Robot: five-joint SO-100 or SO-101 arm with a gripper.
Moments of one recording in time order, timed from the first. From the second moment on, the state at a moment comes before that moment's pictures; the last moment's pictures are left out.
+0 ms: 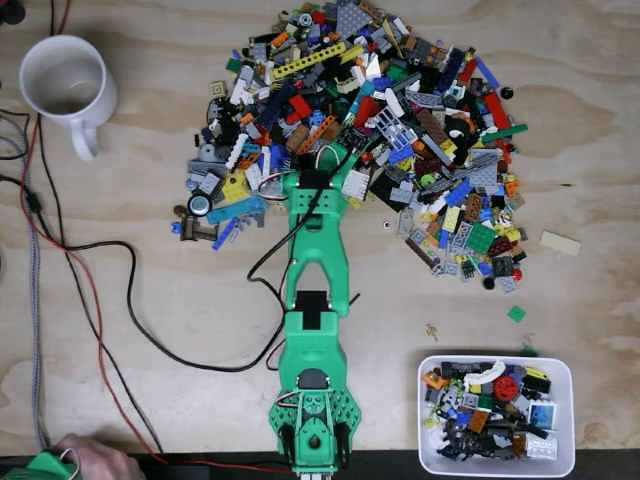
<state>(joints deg) -0.7 69.4 89.1 65.9 -51.9</state>
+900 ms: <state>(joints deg) 26.8 103.5 76.4 91.5 -63.5</state>
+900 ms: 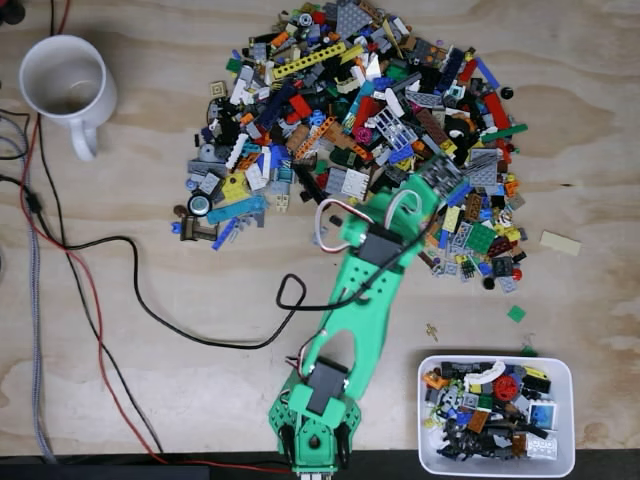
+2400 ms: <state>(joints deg) 12.0 146.3 128.3 70.2 -70.9</state>
